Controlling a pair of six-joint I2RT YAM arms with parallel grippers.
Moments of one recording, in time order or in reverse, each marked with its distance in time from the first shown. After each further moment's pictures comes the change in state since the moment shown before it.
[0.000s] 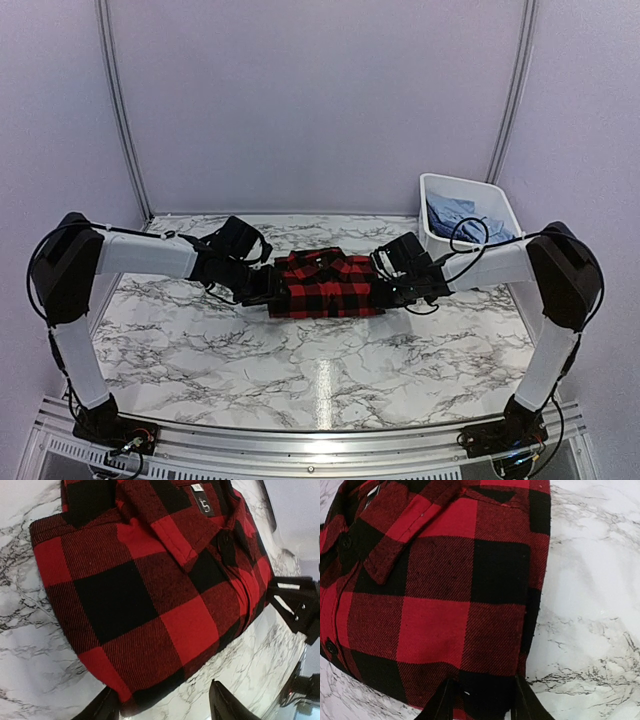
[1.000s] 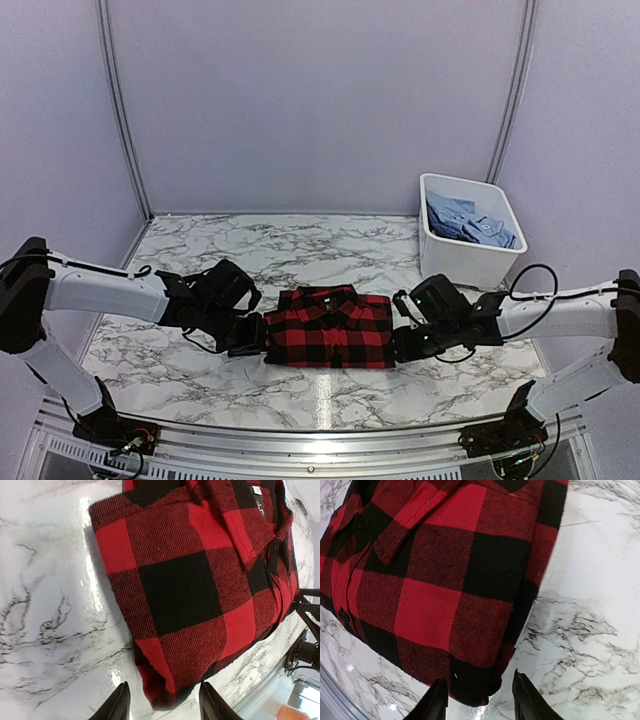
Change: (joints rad) left arm -0.209 -0.257 -0.330 -0.026 -0.036 -0.243; right arm 0.204 -0.485 -0.402 -0.159 -0.075 0.185
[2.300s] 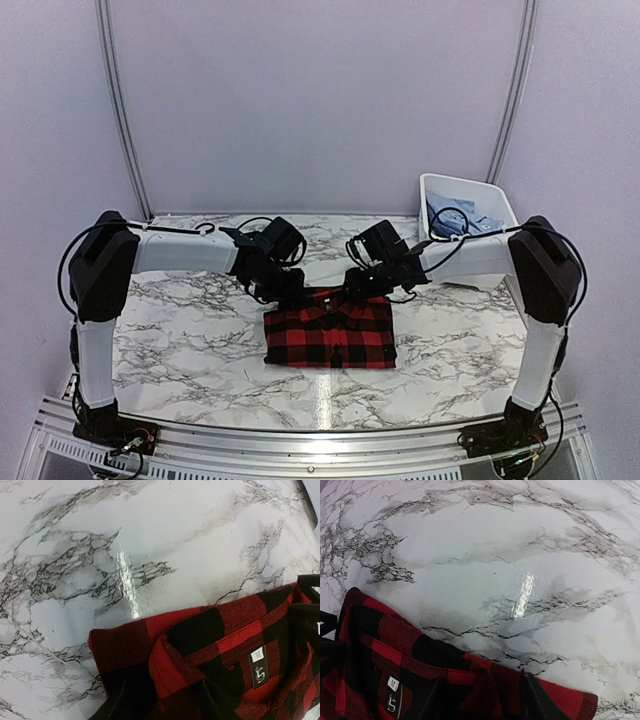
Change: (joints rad) left arm 0.078 0.467 0.629 -0.190 -0.264 0.283; right arm -0.129 0.590 0.611 0.091 0.054 -0.185
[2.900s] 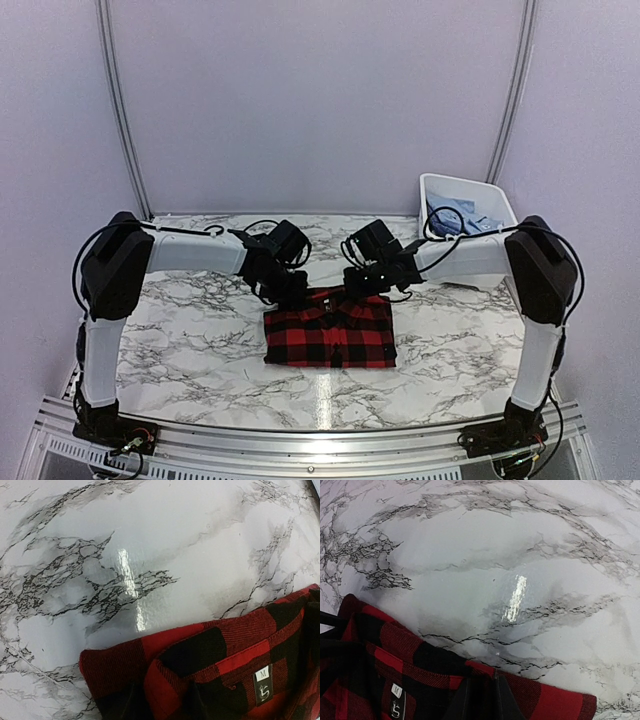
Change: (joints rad) left arm 0.000 0.073 0.066 -0.001 -0.006 0.023; right arm 0.027 0.030 0.045 -0.027 0.067 0.008
